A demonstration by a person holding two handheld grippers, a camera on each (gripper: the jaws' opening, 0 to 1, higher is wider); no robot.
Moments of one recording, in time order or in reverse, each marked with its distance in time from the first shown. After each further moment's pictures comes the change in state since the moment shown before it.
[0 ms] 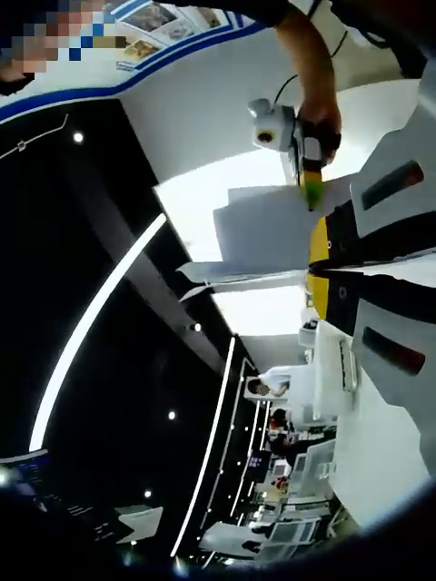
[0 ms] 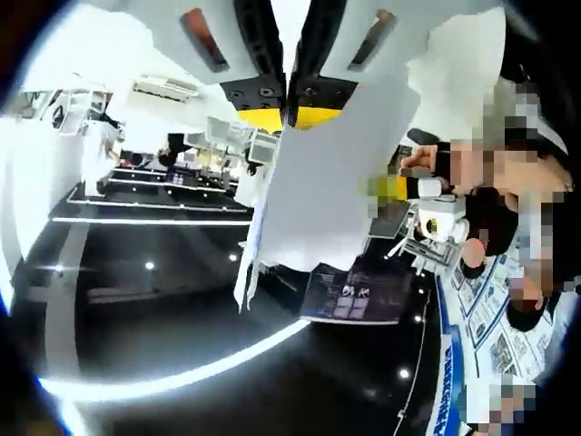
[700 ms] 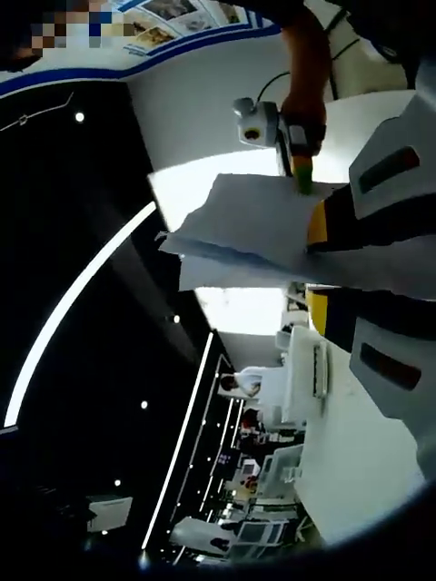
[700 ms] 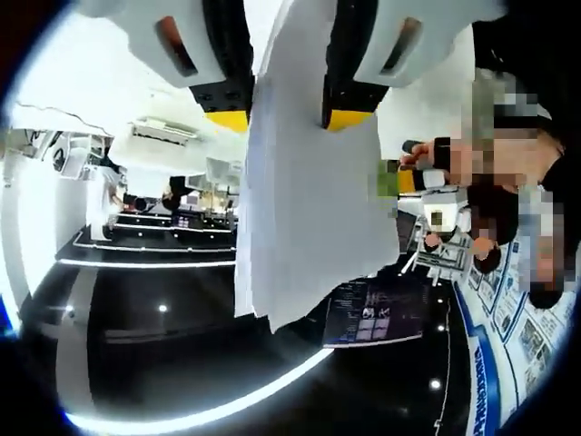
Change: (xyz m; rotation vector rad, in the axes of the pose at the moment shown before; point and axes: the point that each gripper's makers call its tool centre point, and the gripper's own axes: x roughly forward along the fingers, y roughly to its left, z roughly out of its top) left arm -0.001 0.004 -0.023 -0.087 0.064 0.016; right arm -0.019 -0.009 -0.012 0.142 0.176 -0.001
